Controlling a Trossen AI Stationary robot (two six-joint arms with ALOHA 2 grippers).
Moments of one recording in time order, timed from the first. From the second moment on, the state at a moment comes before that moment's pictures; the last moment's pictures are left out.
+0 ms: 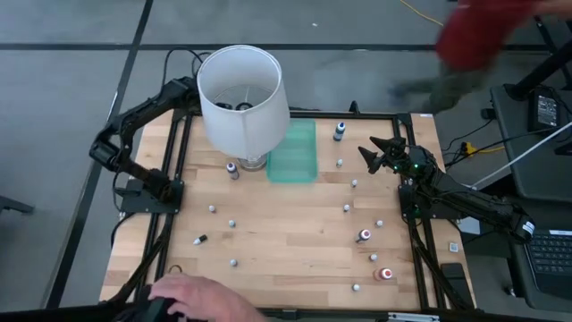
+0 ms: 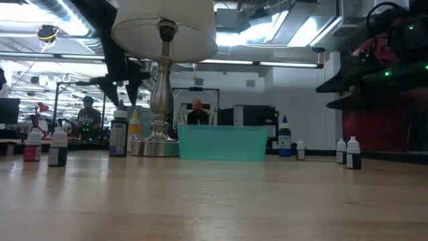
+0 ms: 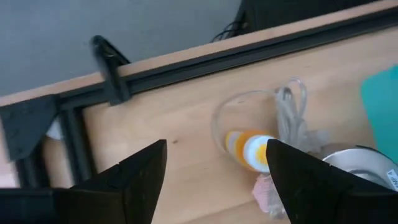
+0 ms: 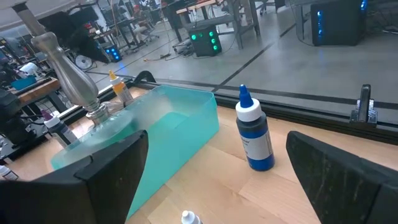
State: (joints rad) left arm 1.03 1.45 1.13 -0.83 -0.09 -0.29; right arm -0.61 0.31 0.01 0.17 0.10 0.36
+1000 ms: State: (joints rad) left arm 1.04 1.43 1.13 -0.86 -0.01 -0.16; right arm -0.61 0.31 0.01 0.17 0.10 0.36
